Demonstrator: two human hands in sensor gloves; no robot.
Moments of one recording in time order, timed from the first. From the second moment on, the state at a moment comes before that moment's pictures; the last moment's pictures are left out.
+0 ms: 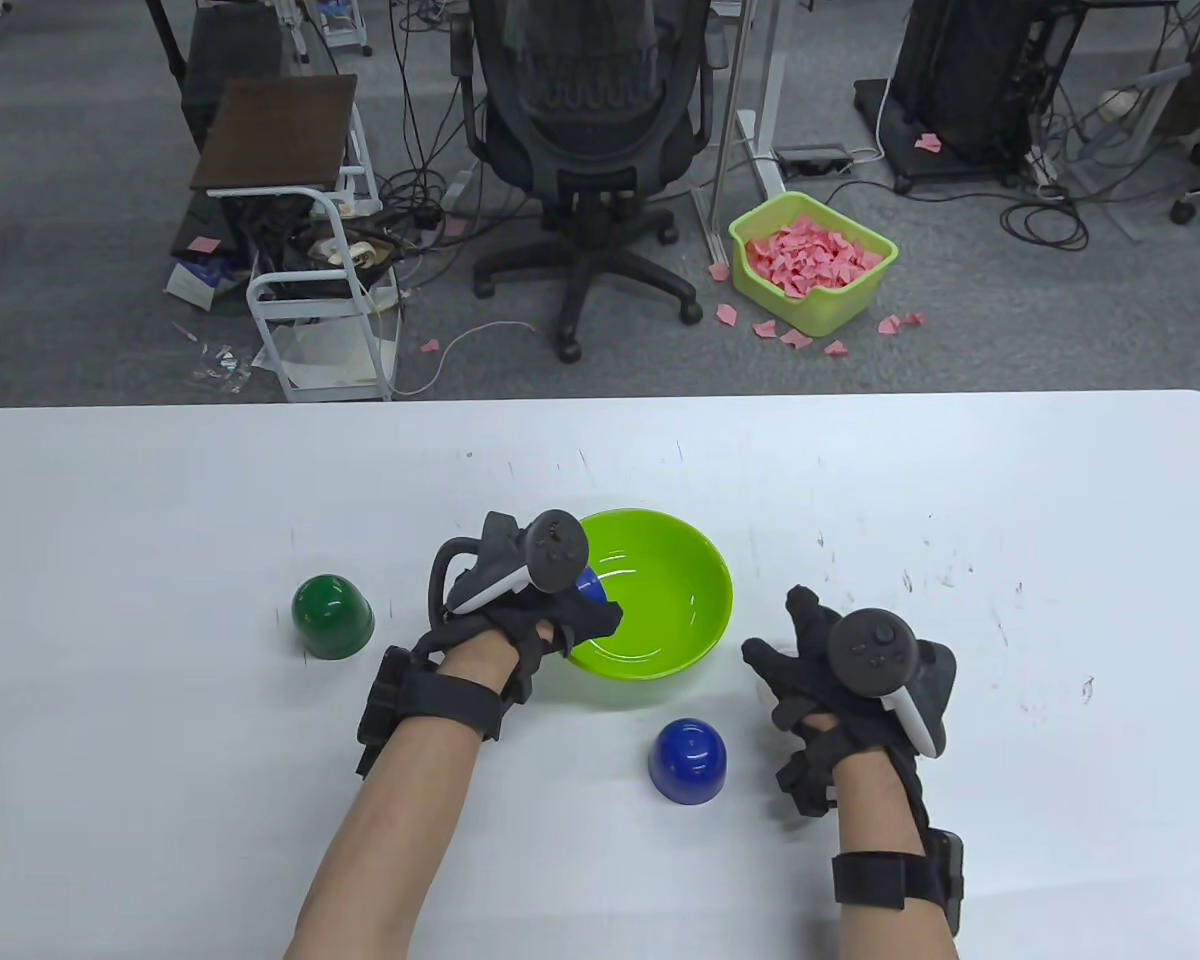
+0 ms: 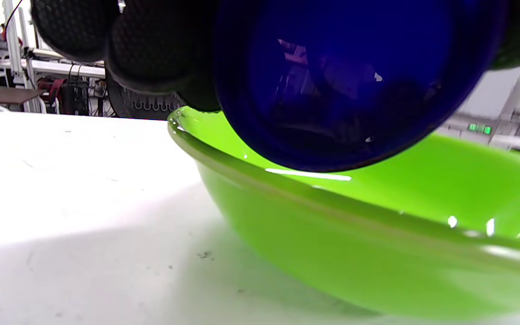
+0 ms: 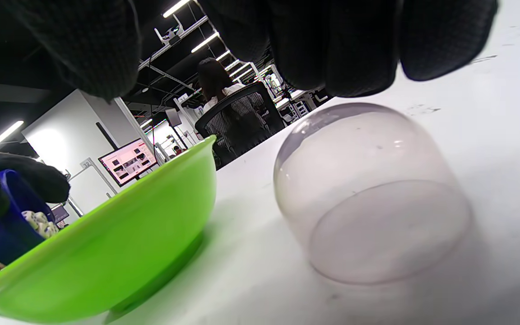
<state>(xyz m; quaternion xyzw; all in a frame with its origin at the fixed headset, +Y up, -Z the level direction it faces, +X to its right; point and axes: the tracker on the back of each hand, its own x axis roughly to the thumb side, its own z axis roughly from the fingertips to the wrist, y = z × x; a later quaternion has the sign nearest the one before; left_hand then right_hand) -0.107 -0.687 -0.455 -0.06 -0.17 0.05 0.98 0.195 -0.723 -0.366 0.00 -0.06 0.95 0.32</state>
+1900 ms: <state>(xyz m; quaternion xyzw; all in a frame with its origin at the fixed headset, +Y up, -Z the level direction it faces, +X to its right) -0.243 -0.723 -0.337 0.03 -0.18 0.43 0.88 0.192 -0.723 -0.364 0.00 -0.07 0.96 0.29</state>
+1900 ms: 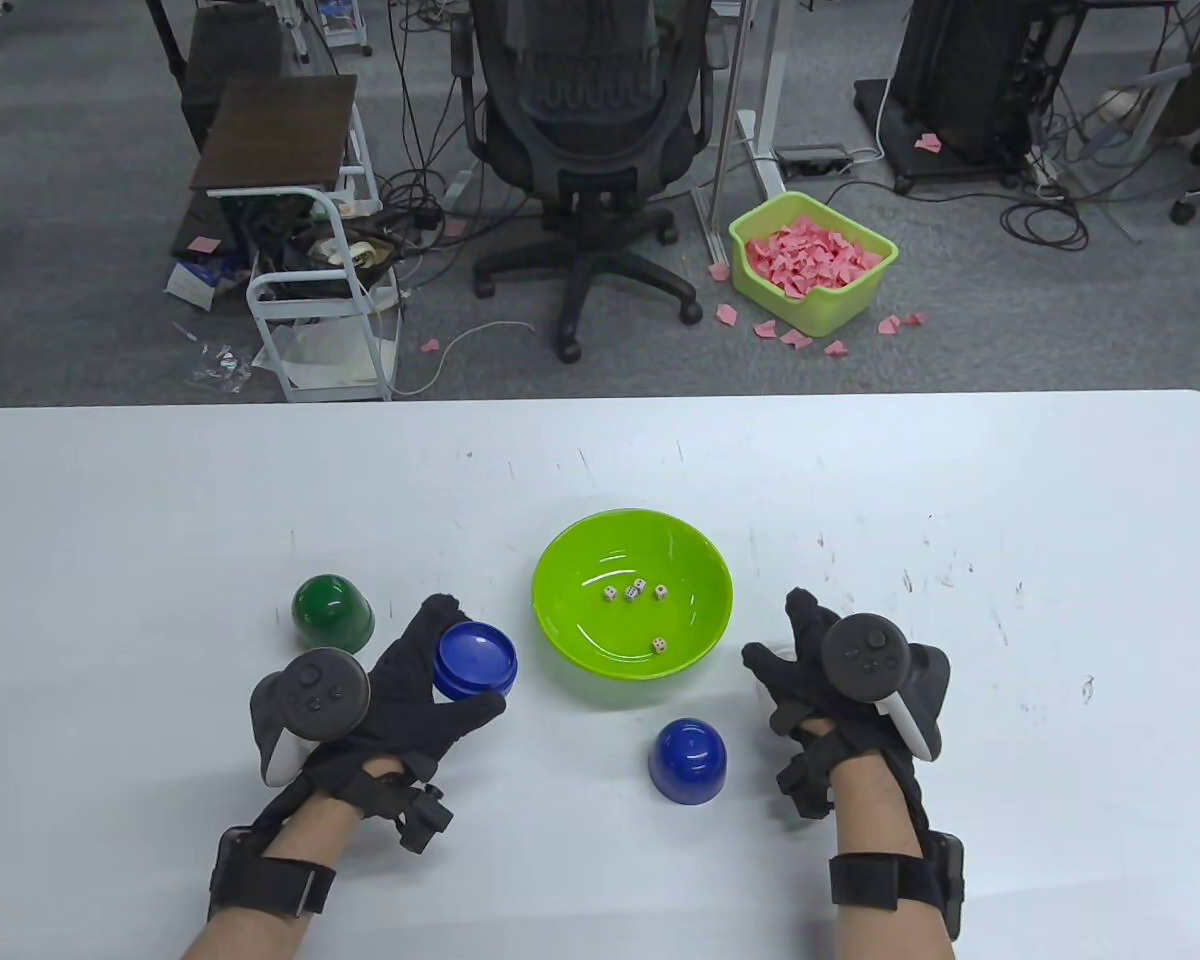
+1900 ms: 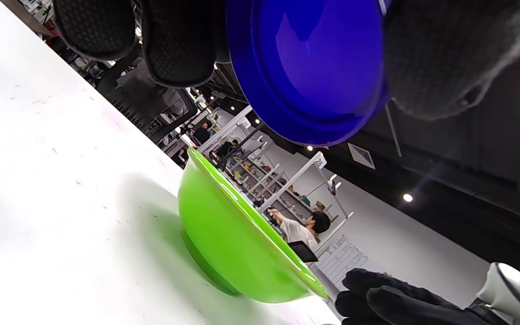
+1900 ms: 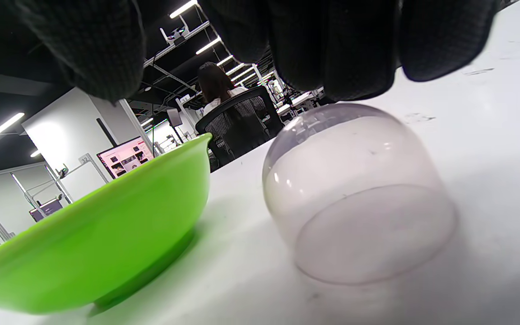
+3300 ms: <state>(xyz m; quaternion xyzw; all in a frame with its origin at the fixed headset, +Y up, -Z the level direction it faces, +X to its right) -0.252 -0.723 -0.327 0.04 -0.22 0.44 0.87 0.182 -0.745 -0.371 -0.04 -0.02 0.99 0.10</state>
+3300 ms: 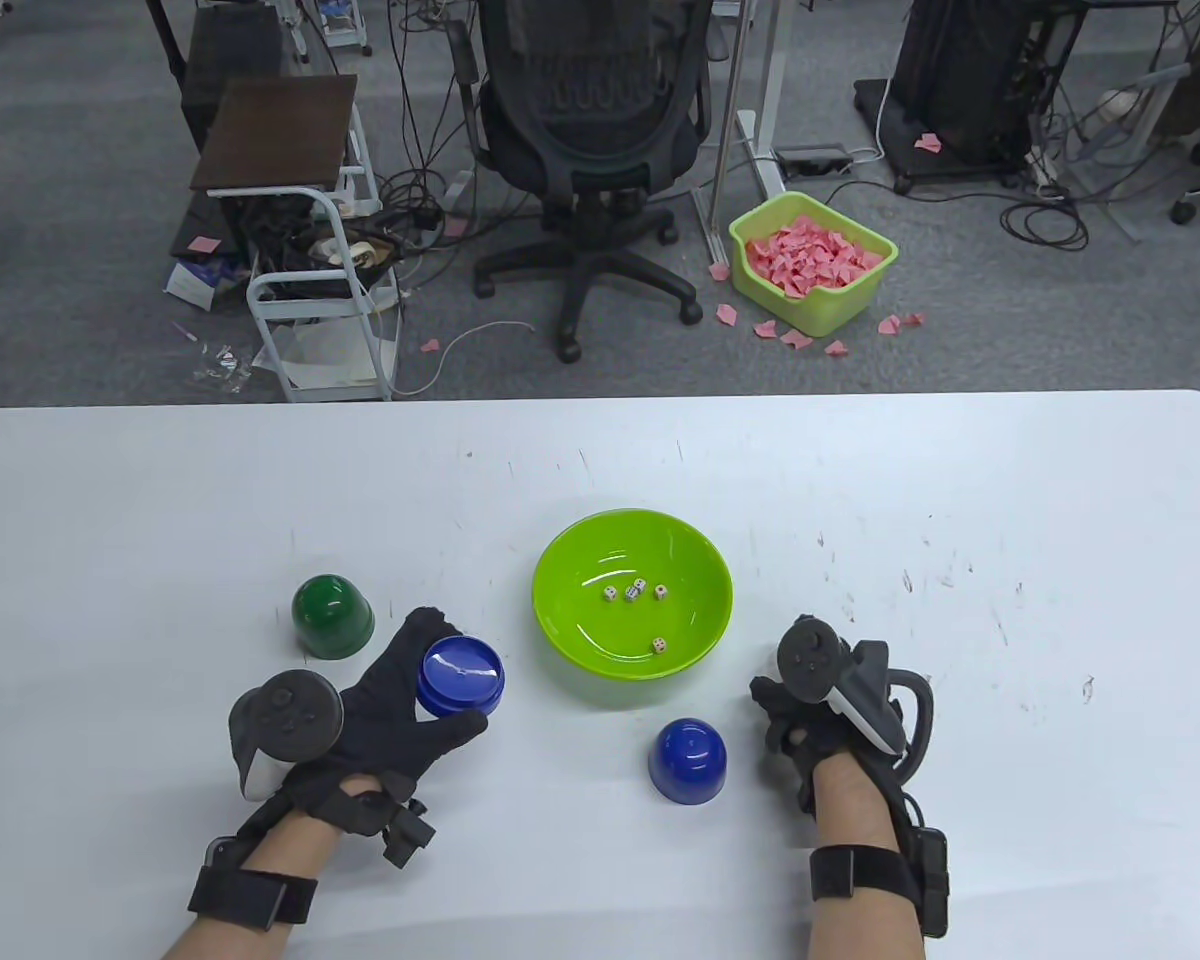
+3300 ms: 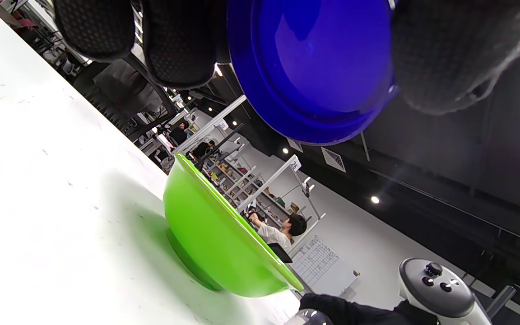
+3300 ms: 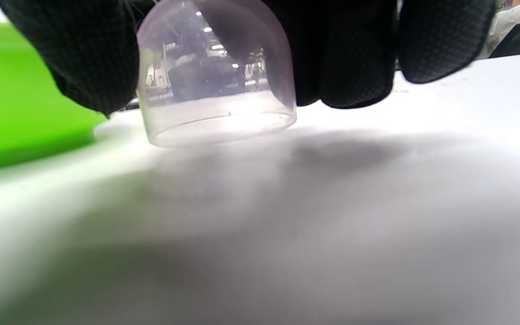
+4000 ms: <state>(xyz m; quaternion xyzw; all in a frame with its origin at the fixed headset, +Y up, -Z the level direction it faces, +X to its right) -0.248 -0.723 -0.327 0.06 -0.22 0.43 0.87 0.088 -0.650 -0.348 0.15 -0.17 0.95 0.20</state>
